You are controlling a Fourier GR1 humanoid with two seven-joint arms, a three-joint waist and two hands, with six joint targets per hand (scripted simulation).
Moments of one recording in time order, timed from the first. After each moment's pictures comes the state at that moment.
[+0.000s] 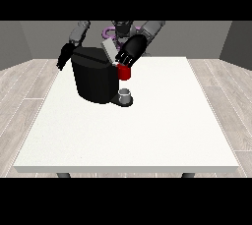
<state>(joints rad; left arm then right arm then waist) -1.25 0.42 0.12 -0.65 -0.73 -0.43 -0.06 -0.46 -0.07 -0.05 -1.27 0.17 -0.18 0.01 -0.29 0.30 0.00</state>
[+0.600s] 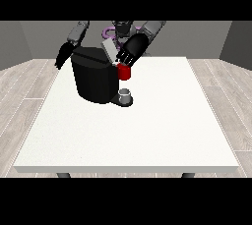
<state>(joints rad) -1.26 0.44 0.12 -0.64 -0.74 -0.41 -0.10 -0.45 -0.09 -0.07 -1.27 0.15 -0.17 0.01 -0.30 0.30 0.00</state>
